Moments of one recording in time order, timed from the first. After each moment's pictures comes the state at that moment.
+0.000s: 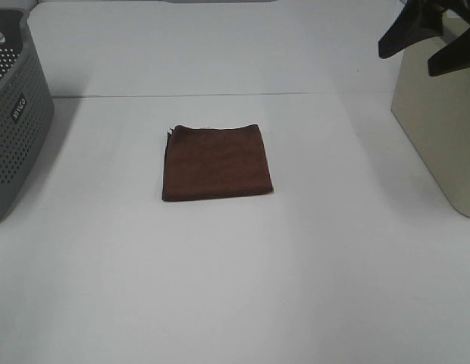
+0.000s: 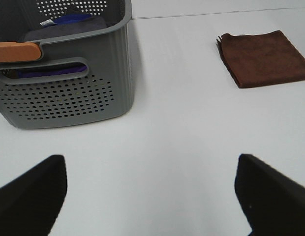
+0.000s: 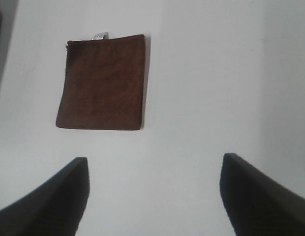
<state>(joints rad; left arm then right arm) -0.04 0.00 -0.50 -0.06 1.06 0.04 0.05 1.51 -1.25 0.48 0.85 -0.23</state>
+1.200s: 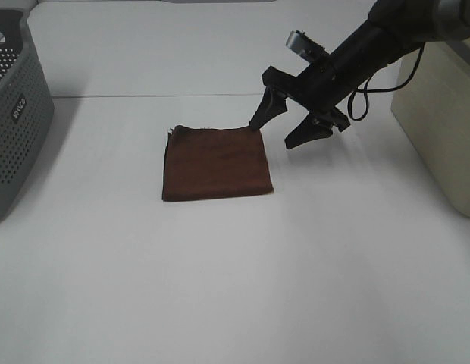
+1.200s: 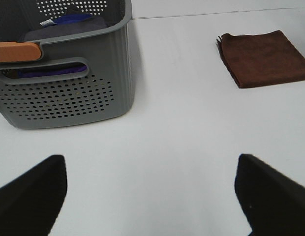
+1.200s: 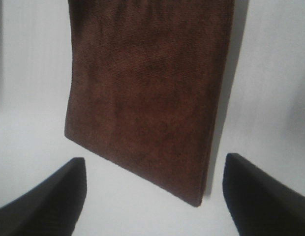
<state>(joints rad) -0.04 0.00 -0.50 -0.06 1.06 0.04 0.22 2.32 -1.80 0.71 0.99 -0.31</state>
